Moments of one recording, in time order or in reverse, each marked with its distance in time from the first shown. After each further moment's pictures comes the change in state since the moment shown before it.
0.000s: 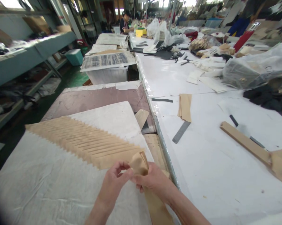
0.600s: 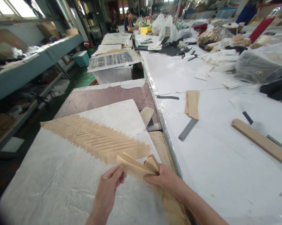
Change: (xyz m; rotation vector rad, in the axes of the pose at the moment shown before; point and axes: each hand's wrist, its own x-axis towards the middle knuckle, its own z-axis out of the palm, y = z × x) left_hand -0.020 -0.038 -0.023 -0.253 0.191 -0.149; right_hand -0.005 0.022 -0.020 -0.090 -0.084 0.022
